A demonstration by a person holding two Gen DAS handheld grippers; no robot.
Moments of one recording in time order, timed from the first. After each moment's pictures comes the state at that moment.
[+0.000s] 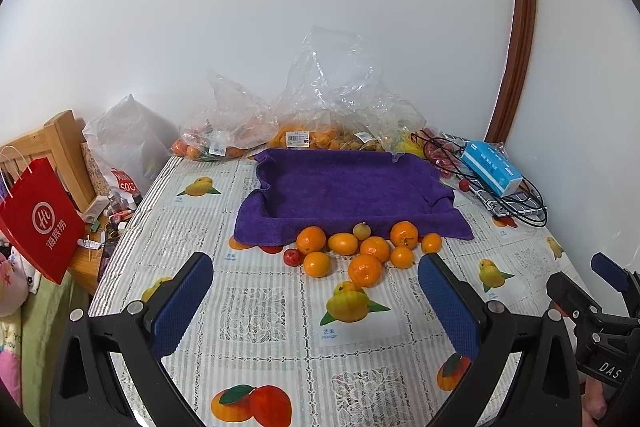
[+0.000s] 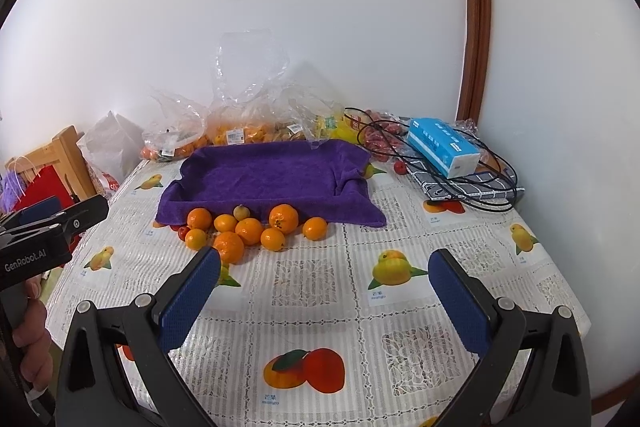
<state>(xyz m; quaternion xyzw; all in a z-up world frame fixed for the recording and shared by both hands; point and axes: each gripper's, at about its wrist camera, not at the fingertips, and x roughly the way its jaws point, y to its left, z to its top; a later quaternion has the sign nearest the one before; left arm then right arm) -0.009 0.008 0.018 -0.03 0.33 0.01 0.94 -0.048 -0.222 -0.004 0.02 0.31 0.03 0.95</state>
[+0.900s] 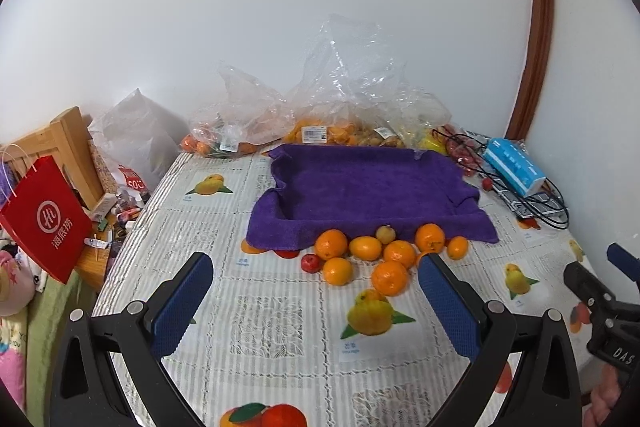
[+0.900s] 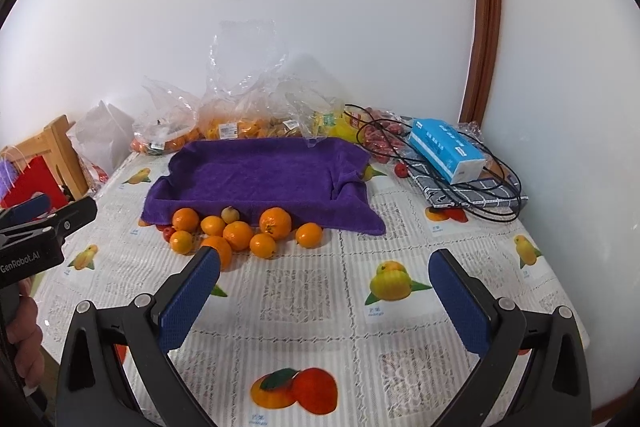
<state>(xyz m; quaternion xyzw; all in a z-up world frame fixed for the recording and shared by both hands) 0.012 0.021 -0.005 -0.02 0.33 0.03 0.94 -0.016 -0.217 -0.015 0.00 0.32 0.02 0.95</state>
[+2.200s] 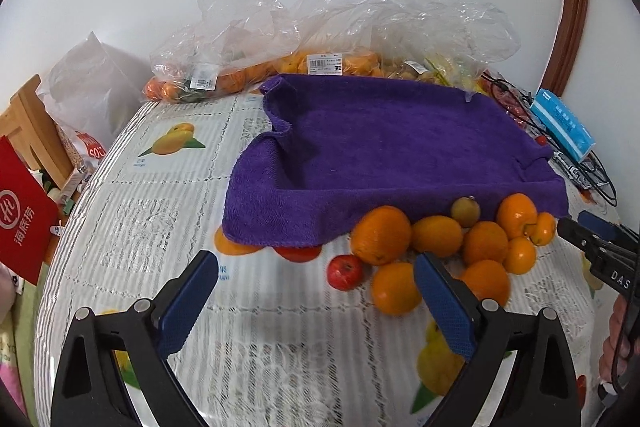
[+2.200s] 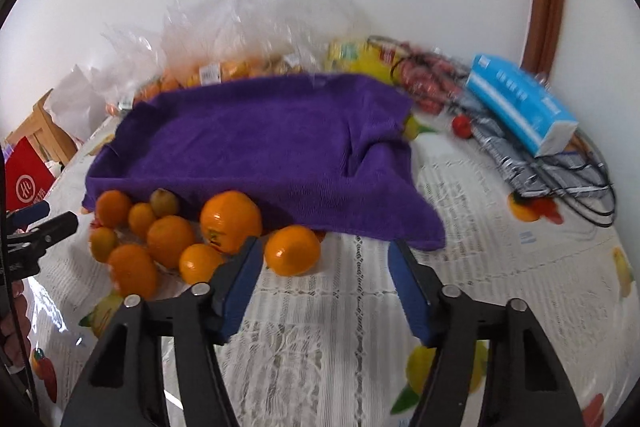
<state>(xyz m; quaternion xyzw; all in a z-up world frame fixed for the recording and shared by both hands) 0.117 0.052 -0.110 -0.01 0.41 0.02 0.91 0.132 -0.224 -0.131 0.01 0.40 0.08 0.91</state>
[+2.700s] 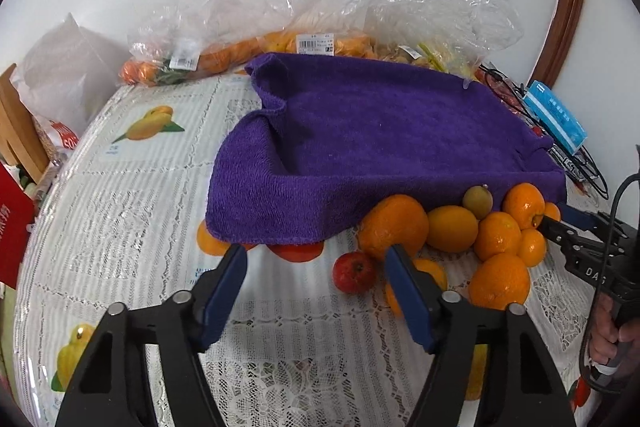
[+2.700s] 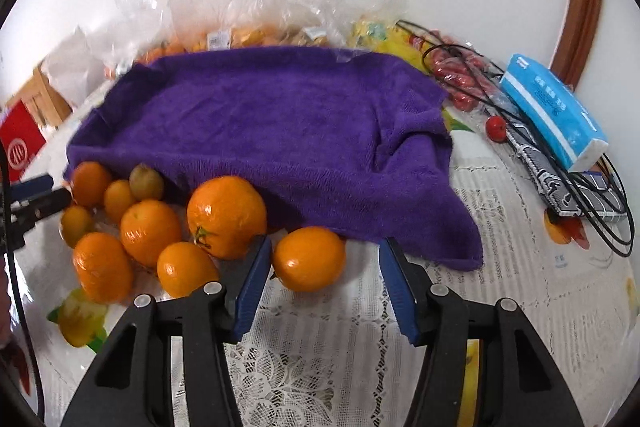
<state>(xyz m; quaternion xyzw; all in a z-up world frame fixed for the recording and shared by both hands) 0.134 0.068 -0.130 -0.03 0.43 -0.03 0.90 0.156 -0.200 -0.155 -0.05 0.42 0.10 0.90</state>
